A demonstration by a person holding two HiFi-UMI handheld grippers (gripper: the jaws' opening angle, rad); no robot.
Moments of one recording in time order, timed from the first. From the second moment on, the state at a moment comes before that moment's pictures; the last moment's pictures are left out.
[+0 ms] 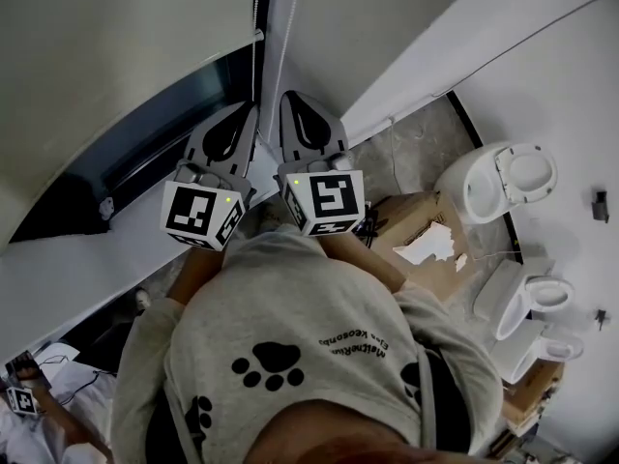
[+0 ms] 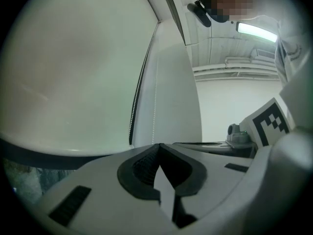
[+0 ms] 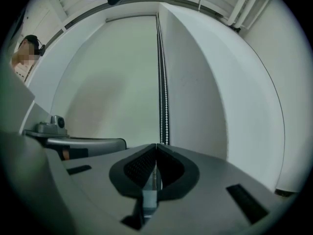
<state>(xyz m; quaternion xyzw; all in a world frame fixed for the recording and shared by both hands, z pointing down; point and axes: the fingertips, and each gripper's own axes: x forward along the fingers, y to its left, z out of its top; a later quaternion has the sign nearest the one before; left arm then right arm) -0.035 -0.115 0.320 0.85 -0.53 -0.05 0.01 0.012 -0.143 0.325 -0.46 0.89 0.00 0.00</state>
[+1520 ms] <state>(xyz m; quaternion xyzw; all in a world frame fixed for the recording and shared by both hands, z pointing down) -0.053 -0.174 0.323 0.92 -0.39 -0.05 0.04 -0.005 -0.211 0.331 -0.60 0.80 -0.01 -0.02</state>
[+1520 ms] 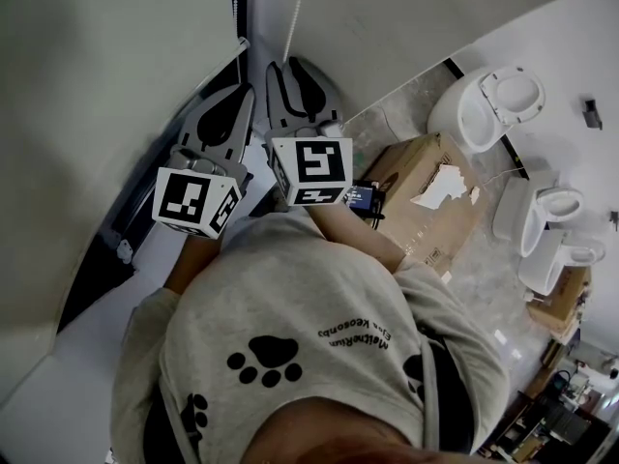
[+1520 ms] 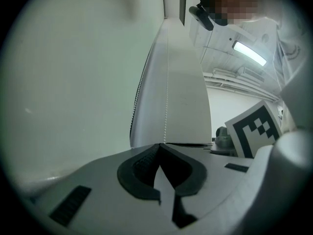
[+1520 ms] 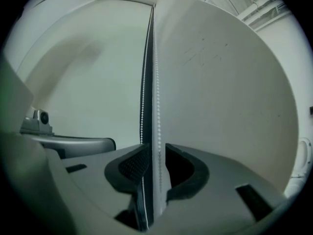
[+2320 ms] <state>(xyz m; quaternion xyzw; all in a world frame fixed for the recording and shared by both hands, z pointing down) -0.067 -0.176 0.326 0.91 -0.42 -0.05 0.04 -0.027 -0.210 0.346 -0.52 0.85 -0.02 -0.04</state>
